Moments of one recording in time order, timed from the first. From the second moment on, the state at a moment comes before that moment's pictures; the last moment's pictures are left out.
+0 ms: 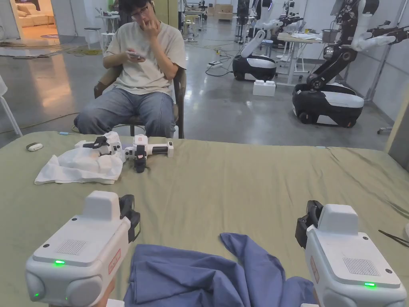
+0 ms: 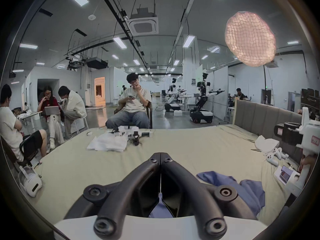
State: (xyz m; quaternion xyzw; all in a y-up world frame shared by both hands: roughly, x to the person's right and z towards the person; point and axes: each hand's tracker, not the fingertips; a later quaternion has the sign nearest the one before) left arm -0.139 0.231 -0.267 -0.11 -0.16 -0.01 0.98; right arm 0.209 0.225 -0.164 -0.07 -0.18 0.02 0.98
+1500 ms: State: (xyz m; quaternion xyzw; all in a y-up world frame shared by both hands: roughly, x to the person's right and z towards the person) left arm -0.167 0.087 -0.289 -0.44 -0.18 -0.02 0.88; right arm 0.299 0.056 -0.129 -0.46 -0.16 -0.08 0.87
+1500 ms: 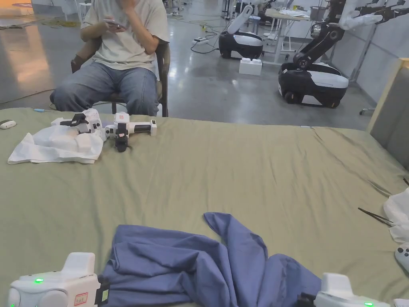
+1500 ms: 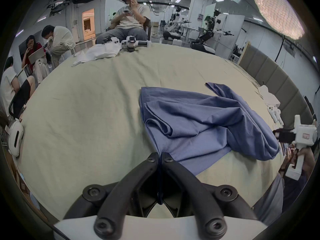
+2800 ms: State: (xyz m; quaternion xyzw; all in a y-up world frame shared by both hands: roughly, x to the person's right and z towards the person) left arm -0.168 0.401 -0.403 -0.15 -0.18 -0.01 0.97; right arm 0.301 0.384 -0.229 -0.12 -0.16 0.04 0.98
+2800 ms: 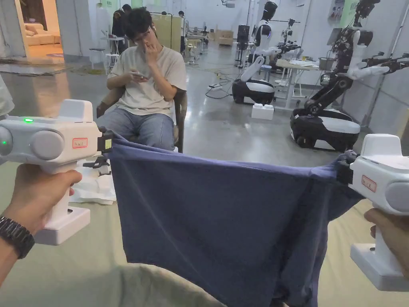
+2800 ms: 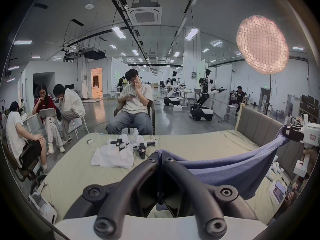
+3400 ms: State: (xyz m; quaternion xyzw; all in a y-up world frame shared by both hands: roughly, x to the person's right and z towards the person) left arm -0.151 0.523 -0.504 -0.07 -0.12 -0.02 0.99; right arm 0.301 0.513 -0.344 -0.03 -0.17 0.08 0.98
